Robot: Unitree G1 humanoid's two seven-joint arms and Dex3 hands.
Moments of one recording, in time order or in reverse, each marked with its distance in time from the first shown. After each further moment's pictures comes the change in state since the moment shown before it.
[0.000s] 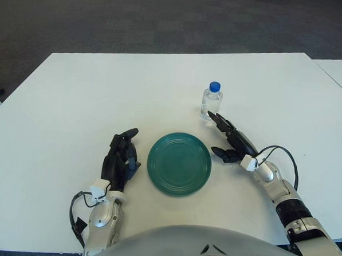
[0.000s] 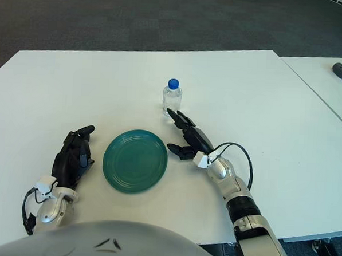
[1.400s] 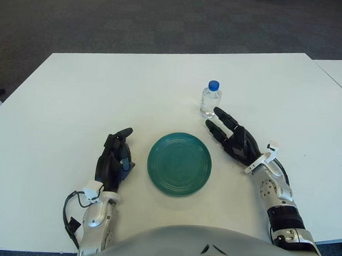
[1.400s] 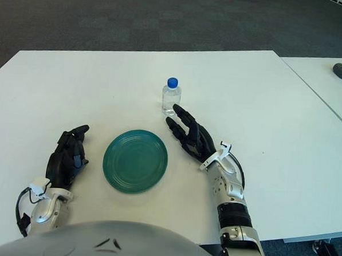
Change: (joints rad) left arm -0.032 0.033 0.062 0.084 -0.030 -0.088 -0.047; right arm 0.089 0.169 -0.239 -0.290 0.841 0.829 0.621
